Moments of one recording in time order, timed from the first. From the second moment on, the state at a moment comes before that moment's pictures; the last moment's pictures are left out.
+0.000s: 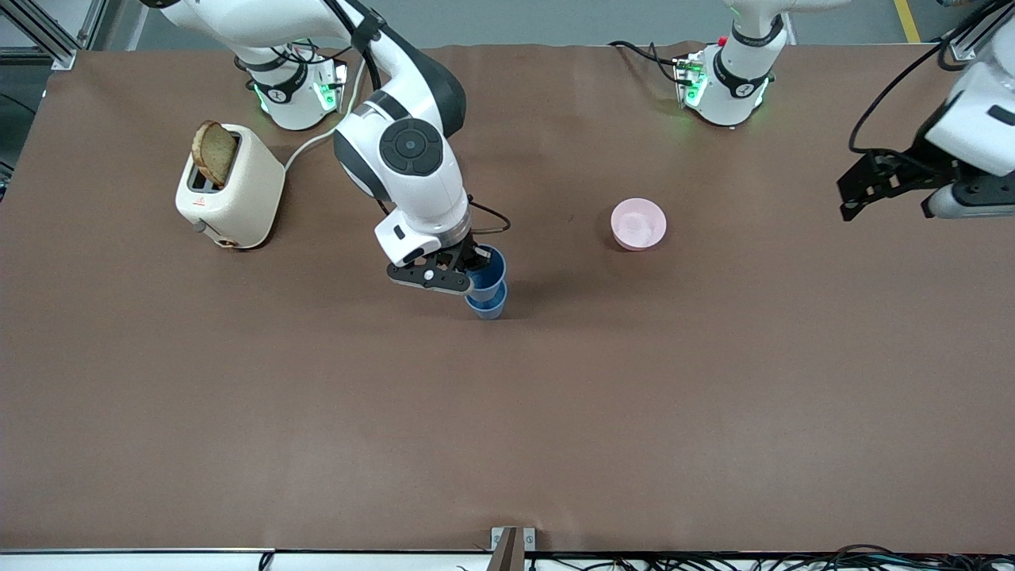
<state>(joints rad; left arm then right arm) -0.01 0.01 -0.15 -1.47 0.05 1.55 -0.12 0.33 0.49 0.43 -1.56 -0.20 2.06 1.01</state>
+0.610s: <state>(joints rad) -0.04 -0.10 -0.09 -1.60 0.00 1.55 -0.09 0.34 0.51 0.43 -1.63 -0.23 2.13 1.01</state>
